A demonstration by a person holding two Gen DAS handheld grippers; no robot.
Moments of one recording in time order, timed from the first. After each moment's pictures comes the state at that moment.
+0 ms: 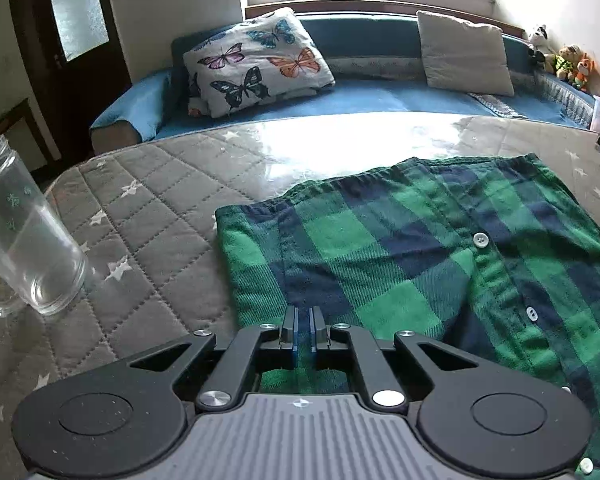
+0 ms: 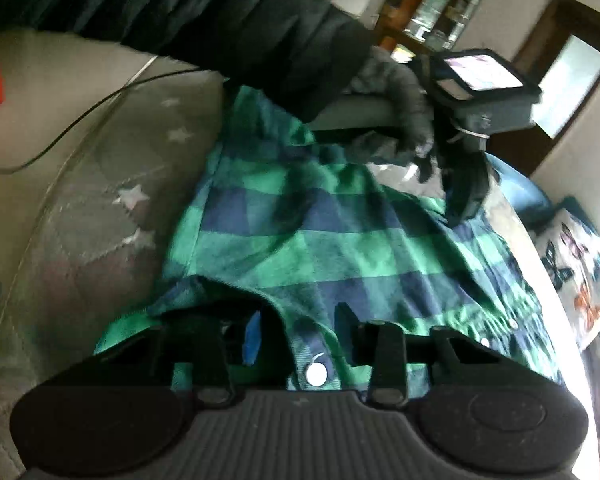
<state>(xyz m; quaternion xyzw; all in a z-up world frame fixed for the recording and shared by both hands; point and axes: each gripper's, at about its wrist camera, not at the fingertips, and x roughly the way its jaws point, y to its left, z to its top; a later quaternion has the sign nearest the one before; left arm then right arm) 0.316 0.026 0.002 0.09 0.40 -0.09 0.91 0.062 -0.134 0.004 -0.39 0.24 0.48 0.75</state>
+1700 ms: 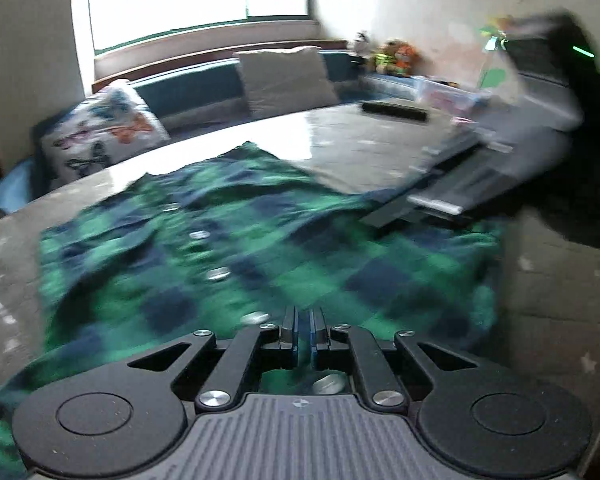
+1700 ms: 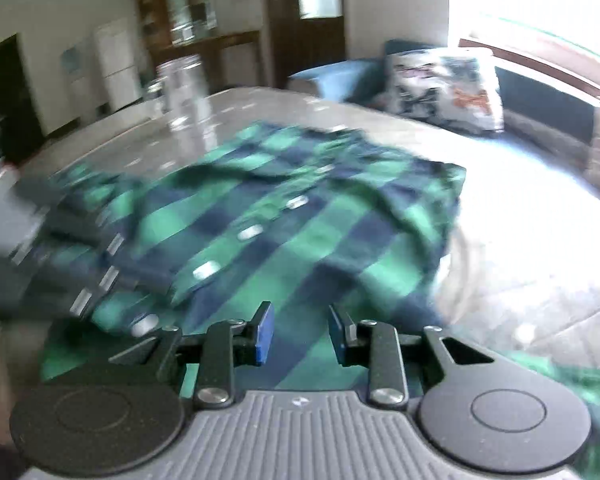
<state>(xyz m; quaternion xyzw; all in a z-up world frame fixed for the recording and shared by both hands) 0.094 -0.087 0.010 0.14 0.32 -0.33 0.88 0.114 -0.298 0.031 -0.06 0.37 0.26 0.89</state>
